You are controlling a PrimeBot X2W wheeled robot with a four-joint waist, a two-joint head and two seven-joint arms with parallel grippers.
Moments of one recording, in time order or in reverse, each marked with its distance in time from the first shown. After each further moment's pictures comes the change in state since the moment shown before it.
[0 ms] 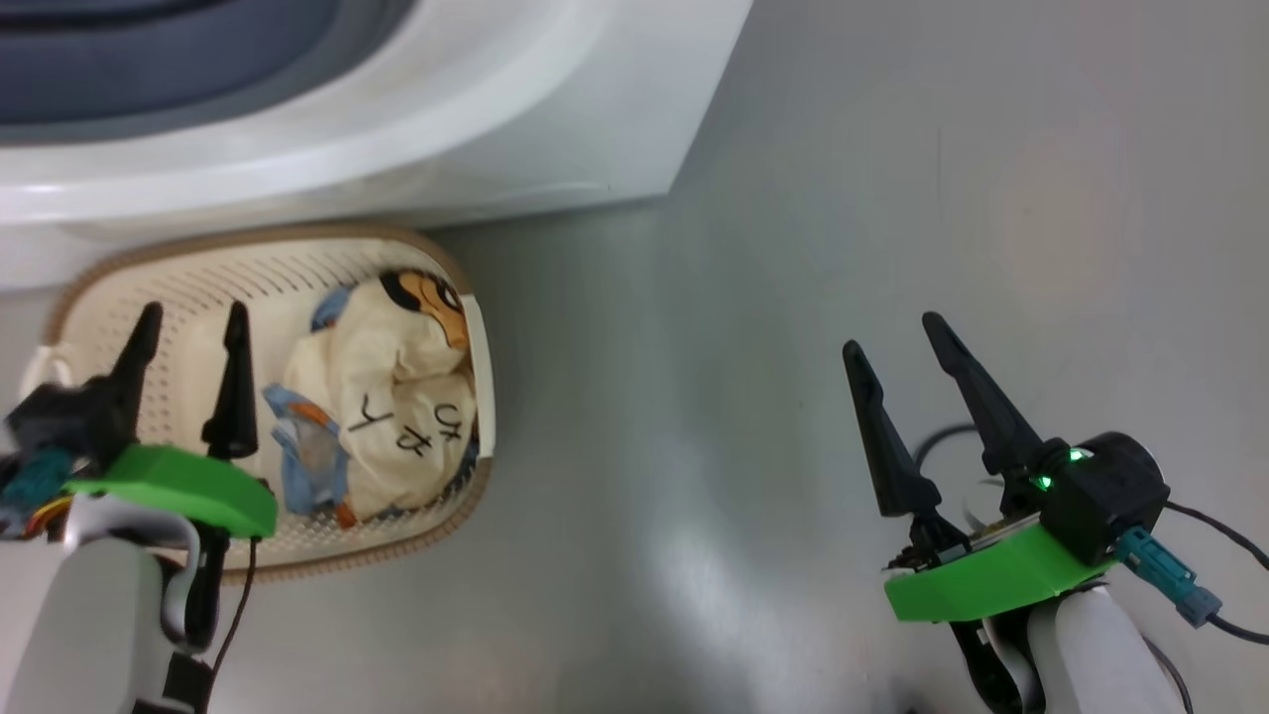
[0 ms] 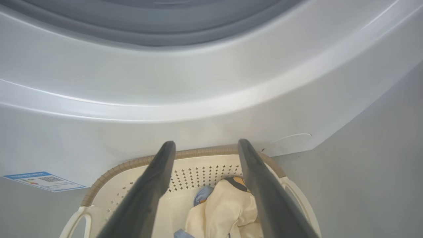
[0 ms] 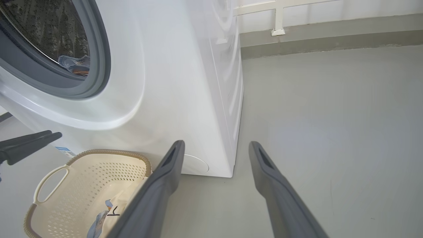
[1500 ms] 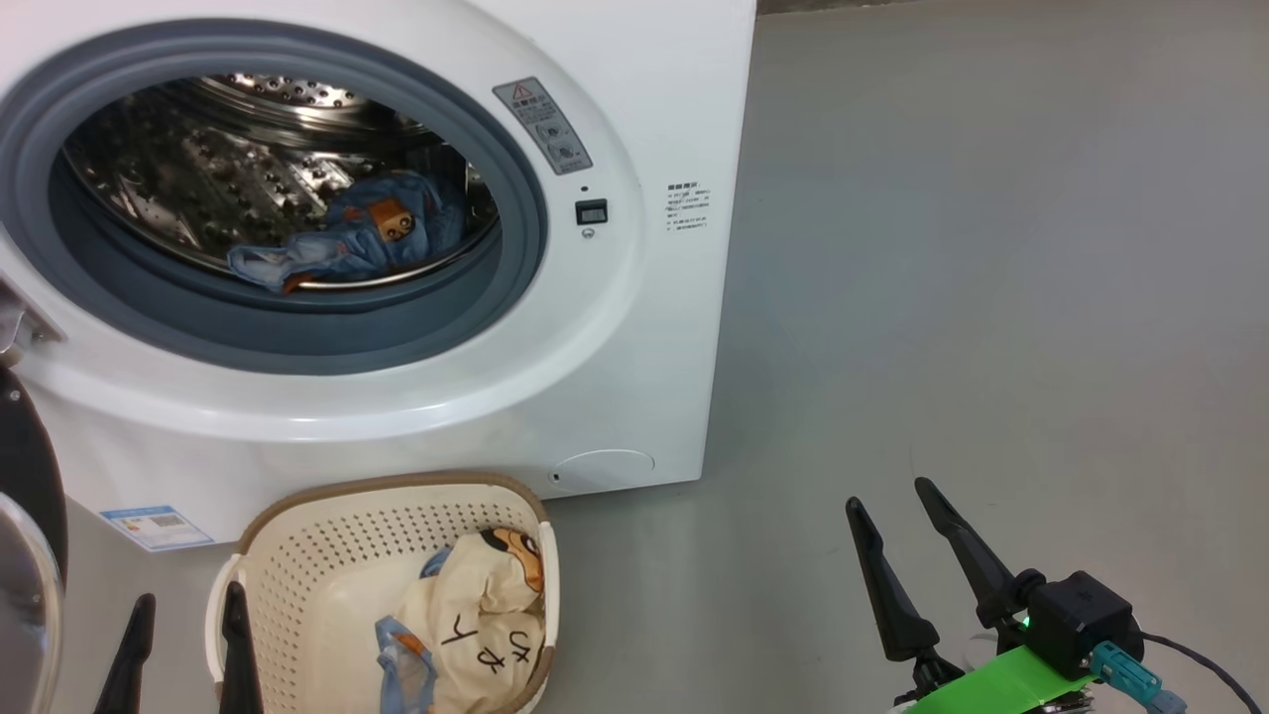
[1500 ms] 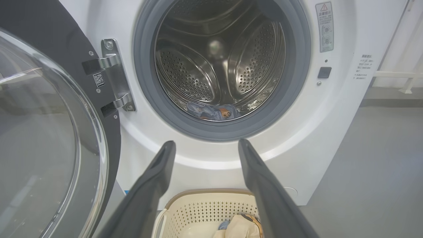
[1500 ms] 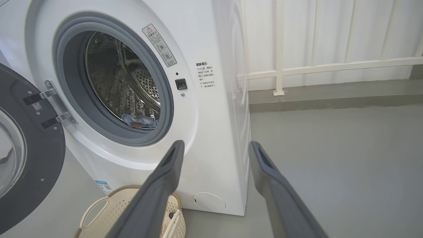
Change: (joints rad) left arm 0.635 -0.130 0.142 -0.497 0.078 0.089 -0.001; right arm 0.198 0.002 0.001 0.082 0.044 0.000 0.000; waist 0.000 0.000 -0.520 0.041
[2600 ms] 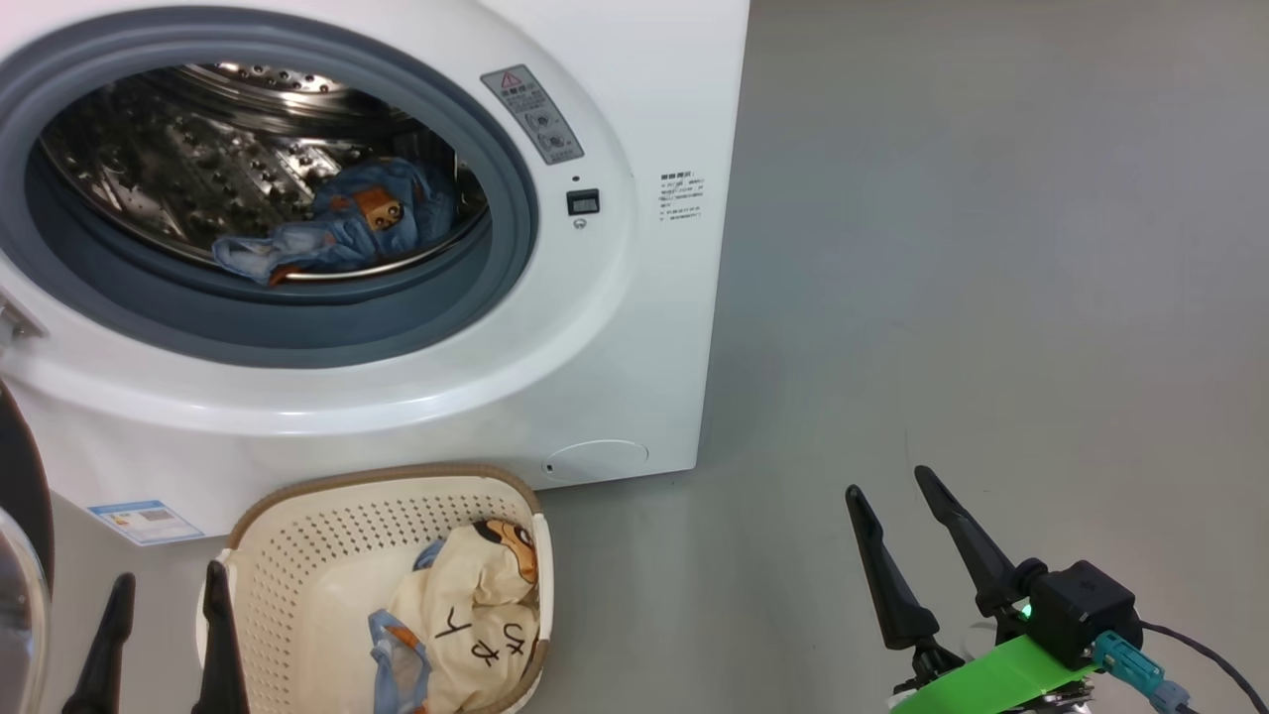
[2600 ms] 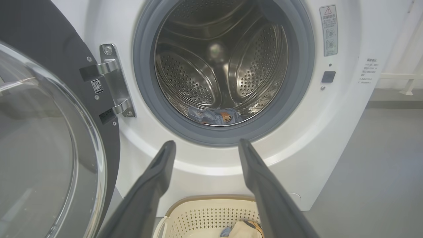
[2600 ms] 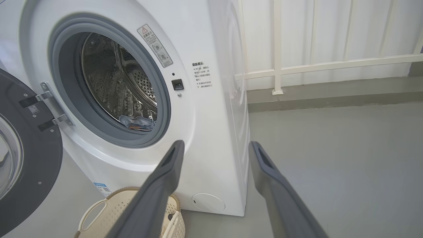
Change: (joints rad) left arm -0.040 0.005 0.030 0.007 0.002 -0.024 0.000; right arm -0.018 0.000 0.001 0.000 0.010 0.000 0.000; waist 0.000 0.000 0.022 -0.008
